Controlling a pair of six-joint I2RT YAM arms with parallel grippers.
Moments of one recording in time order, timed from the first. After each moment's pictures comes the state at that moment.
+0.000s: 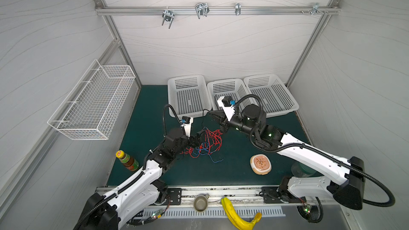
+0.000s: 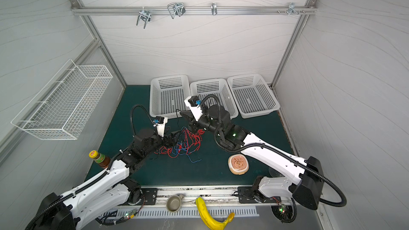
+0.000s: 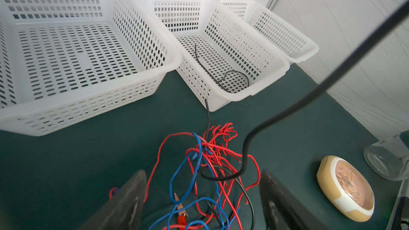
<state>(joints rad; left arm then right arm) -0.52 0.88 0.41 0.10 0.08 -0.29 0.99 1.24 1.09 0.04 -0.15 0.06</state>
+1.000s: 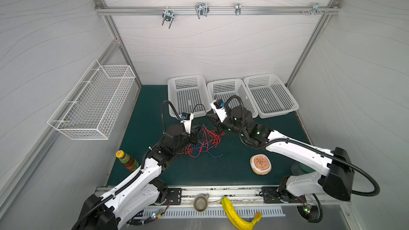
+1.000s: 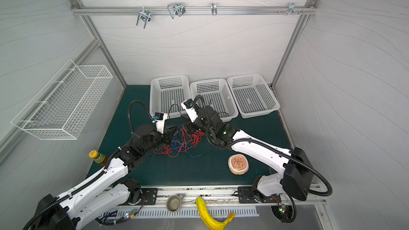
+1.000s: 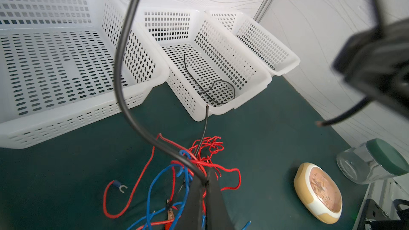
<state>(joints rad) -0.52 0.87 0.49 0.03 0.12 -0.35 0.99 1.38 1.07 0.01 -0.07 0.08</state>
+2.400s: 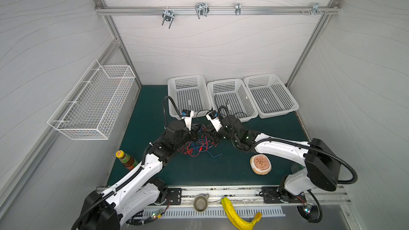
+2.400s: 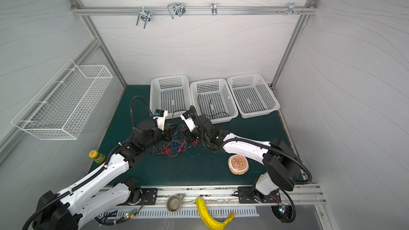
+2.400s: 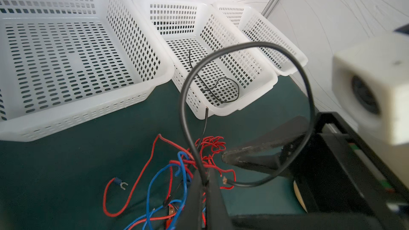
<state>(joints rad) -0.52 0.93 0.58 -0.06 0.12 -0.37 0.99 1.52 0.93 0.15 -0.13 0.17</state>
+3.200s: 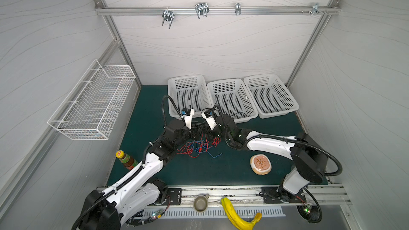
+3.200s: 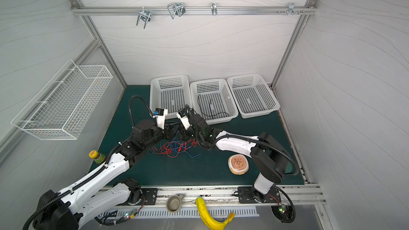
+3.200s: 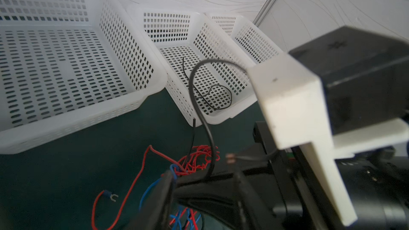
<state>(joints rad) -0.51 0.94 0.58 -0.01 0.14 -0.39 0.99 1.63 0.99 0.21 -0.08 0.20</state>
